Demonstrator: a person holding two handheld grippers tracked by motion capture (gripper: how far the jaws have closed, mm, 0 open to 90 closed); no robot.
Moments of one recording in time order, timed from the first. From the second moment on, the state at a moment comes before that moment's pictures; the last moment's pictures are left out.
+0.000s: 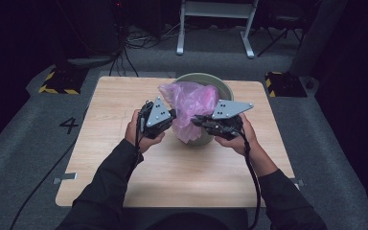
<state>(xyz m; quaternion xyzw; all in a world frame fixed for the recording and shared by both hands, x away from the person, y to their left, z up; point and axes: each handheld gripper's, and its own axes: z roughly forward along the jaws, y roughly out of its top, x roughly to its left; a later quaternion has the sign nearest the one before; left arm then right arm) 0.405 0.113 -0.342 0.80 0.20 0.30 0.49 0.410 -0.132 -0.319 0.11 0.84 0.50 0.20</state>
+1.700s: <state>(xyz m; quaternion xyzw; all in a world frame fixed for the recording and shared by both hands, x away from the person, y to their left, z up) 0.386 0.129 -0.345 0.77 0.20 0.30 0.52 0.411 -0.207 -0.326 0.24 0.78 0.55 0.18</state>
